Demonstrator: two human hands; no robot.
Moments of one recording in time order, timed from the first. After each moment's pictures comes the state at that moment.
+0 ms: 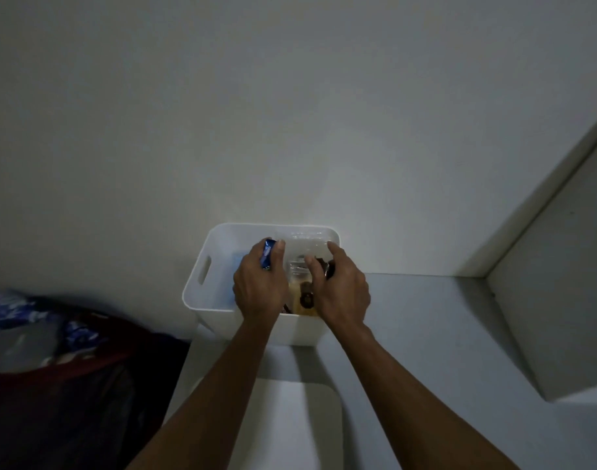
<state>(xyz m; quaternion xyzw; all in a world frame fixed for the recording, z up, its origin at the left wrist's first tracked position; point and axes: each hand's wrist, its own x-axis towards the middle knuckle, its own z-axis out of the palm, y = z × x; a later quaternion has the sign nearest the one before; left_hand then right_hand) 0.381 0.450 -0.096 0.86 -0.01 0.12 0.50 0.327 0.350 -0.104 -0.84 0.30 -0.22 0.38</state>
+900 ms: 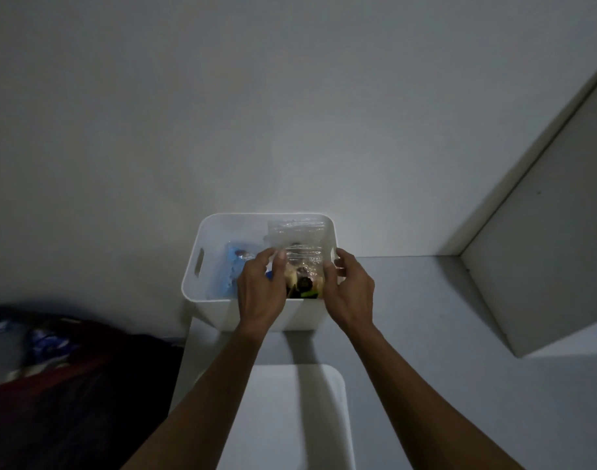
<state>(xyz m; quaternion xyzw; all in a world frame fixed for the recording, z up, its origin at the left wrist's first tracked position) 0.376 0.490 -0.123 0.86 -0.13 0.00 0.50 0.299 0.370 -0.122 -0.80 0.33 -0.25 0.43</state>
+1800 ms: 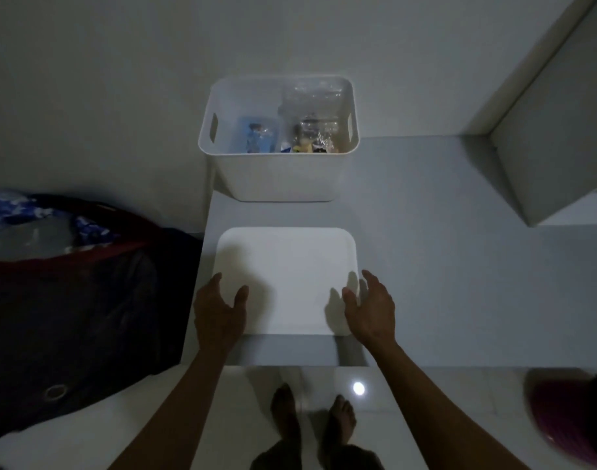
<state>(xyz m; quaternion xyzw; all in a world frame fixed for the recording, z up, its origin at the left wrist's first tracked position) 0.192 0.699 -0.261 0.94 0.03 -0.11 0.33 0.073 0.474 -0.254 -0.80 0.42 -0.01 0.43</state>
